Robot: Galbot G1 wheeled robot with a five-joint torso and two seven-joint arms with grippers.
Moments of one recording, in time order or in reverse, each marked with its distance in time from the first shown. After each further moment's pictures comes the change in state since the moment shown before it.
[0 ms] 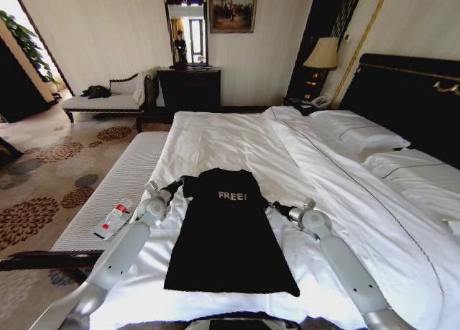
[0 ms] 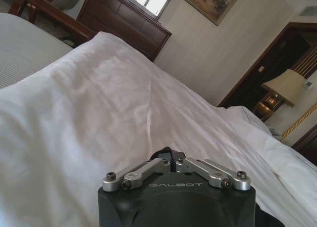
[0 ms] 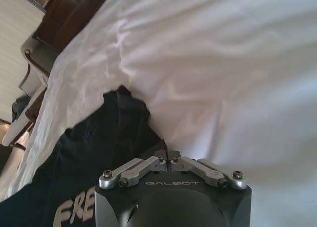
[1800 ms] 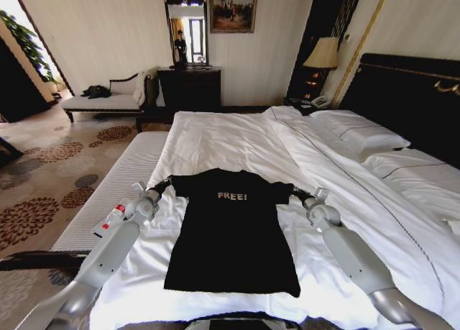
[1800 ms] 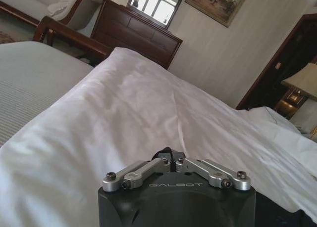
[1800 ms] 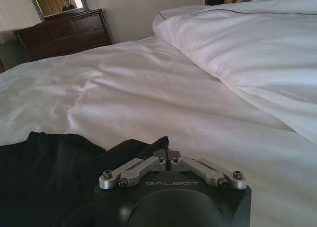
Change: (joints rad) left arm -0.041 0.044 0.011 0.131 0.088 -0.042 0.073; right arm 0.109 -0.059 -0.098 -0.218 -0.562 0.251 -0.175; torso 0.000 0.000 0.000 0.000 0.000
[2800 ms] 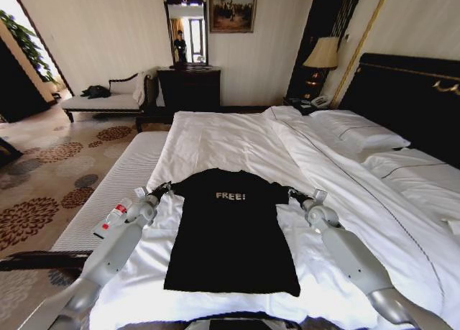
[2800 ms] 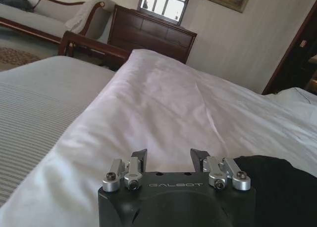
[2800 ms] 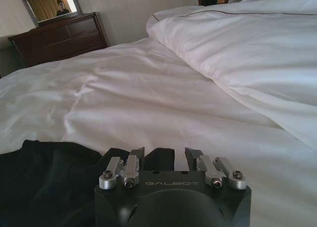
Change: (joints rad) left arm 0.093 0.013 -0.050 -0.030 0.137 -0.003 -0.037; right arm -0.020 -0.016 0.018 0.026 0.044 -0.001 0.017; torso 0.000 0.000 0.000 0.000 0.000
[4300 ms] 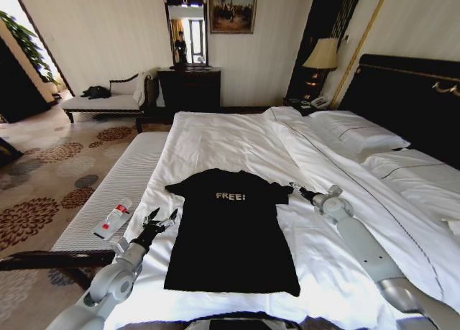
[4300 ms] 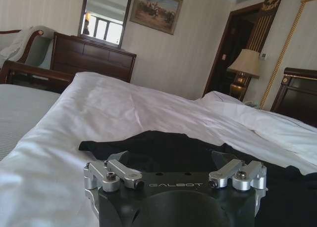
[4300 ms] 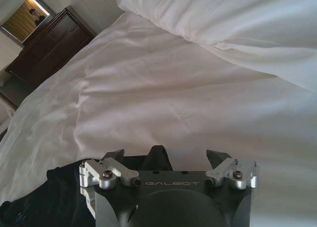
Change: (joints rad) left arm 0.760 0.091 -0.296 -0.660 0.171 -0.178 0.117; right arm 0.096 -0.036 0.011 -0.118 0.456 -0.159 0.009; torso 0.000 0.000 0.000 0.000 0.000
